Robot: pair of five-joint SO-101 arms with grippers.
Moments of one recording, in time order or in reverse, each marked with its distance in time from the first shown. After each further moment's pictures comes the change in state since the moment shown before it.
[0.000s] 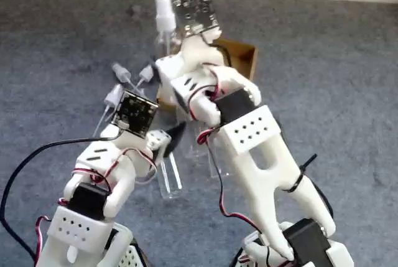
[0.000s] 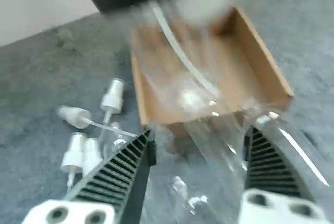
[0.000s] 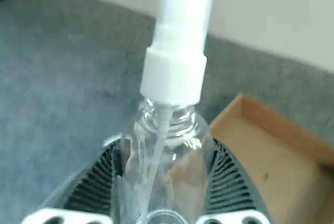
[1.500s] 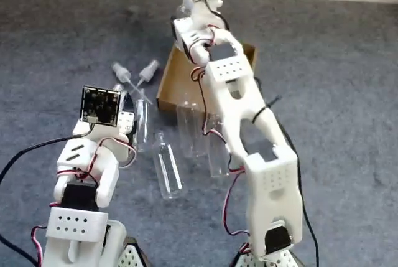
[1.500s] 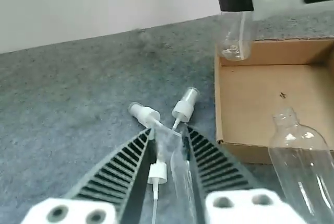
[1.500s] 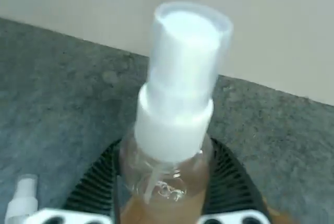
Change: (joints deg) left arm -13.9 0.2 4.9 -10.4 -0.3; right arm 12.4 51.9 -40.2 -18.7 3.1
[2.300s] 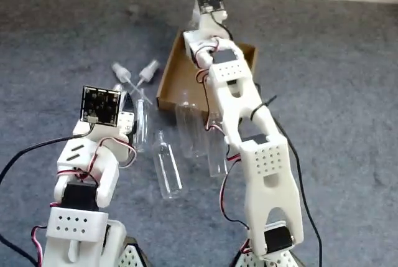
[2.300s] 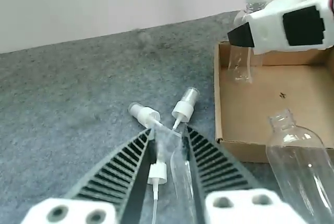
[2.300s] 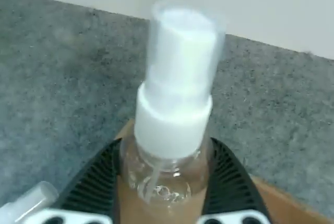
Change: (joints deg) left arm 0.0 0.0 0.0 0.0 0.0; right arm 3.1 14.2 -6.1 -0.5 0.1
